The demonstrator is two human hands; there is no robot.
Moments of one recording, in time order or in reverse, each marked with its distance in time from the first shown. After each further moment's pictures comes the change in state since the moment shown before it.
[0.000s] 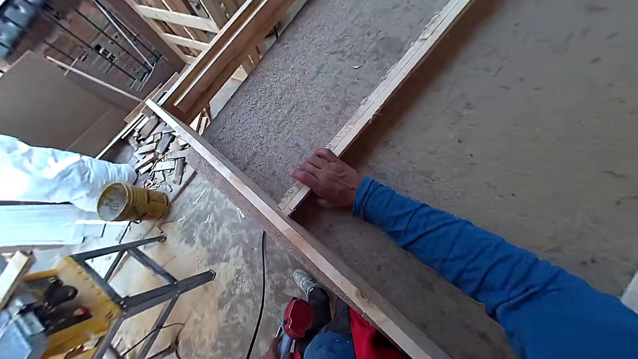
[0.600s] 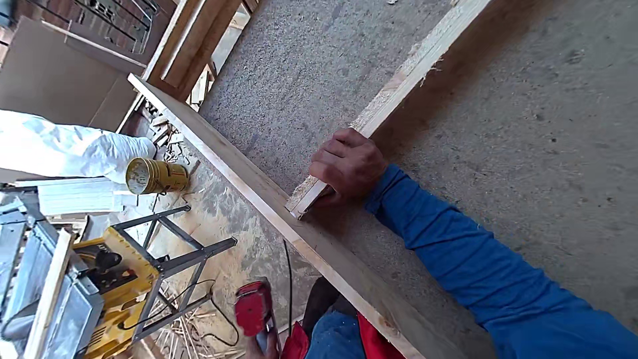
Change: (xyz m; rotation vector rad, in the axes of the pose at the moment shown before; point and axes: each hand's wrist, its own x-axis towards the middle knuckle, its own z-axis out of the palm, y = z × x) left_hand -0.121 0.018 -0.018 -0.456 0.808 -0.143; right_hand -0.001 0.017 0.007 -0.010 0.457 -0.028
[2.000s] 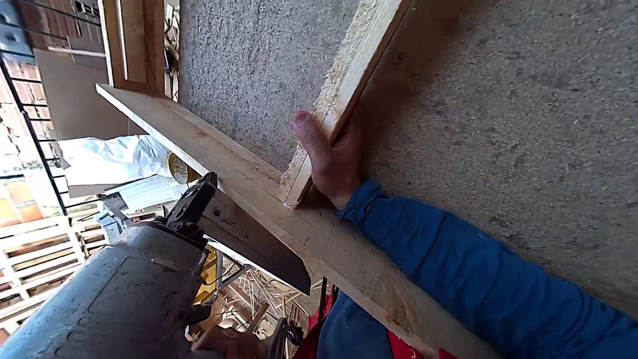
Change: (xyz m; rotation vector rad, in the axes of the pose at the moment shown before) left_hand -0.093 0.239 -0.196 -0.656 -0.303 0.873; right_hand 0.028 -0.074 0.038 1.009 1.024 1.459
